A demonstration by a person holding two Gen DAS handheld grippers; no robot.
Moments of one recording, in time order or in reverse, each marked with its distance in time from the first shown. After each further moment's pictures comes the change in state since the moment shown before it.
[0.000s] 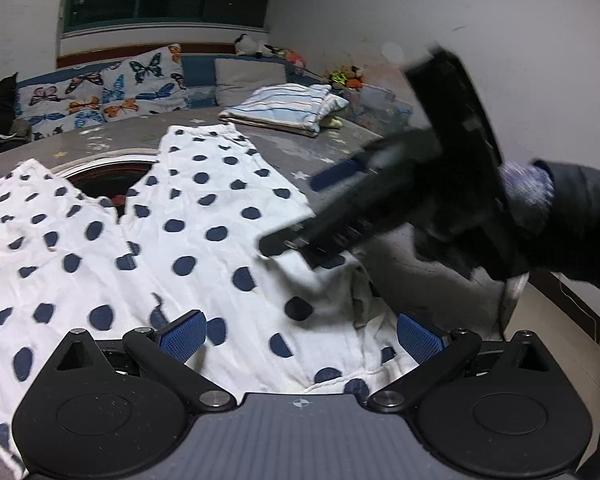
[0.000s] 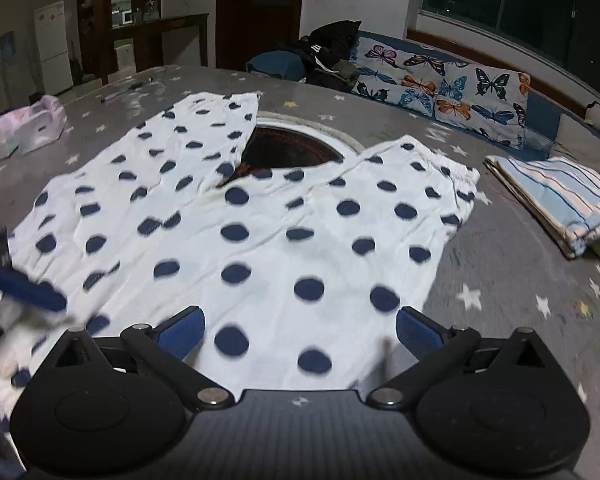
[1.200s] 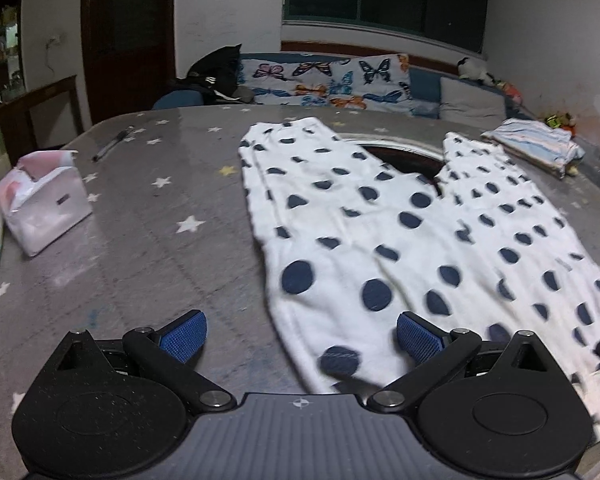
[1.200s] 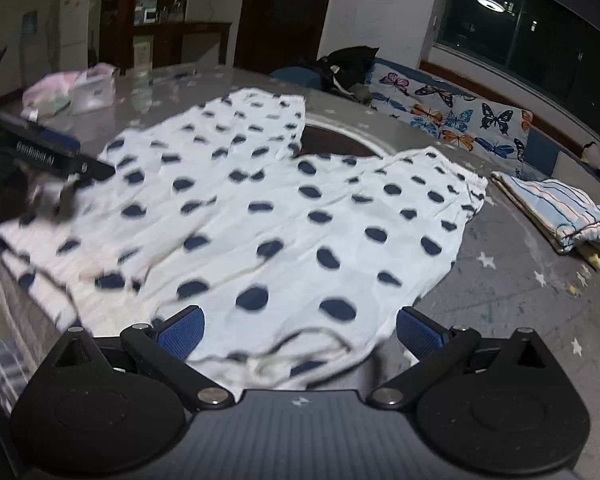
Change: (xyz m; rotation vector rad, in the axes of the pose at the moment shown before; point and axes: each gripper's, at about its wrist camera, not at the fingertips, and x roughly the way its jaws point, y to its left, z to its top) left arm -0.065 0.114 -0.050 -0.301 -0.036 0.605; right arm -0.046 0.069 -0.056 -0.107 -0.063 -0.037
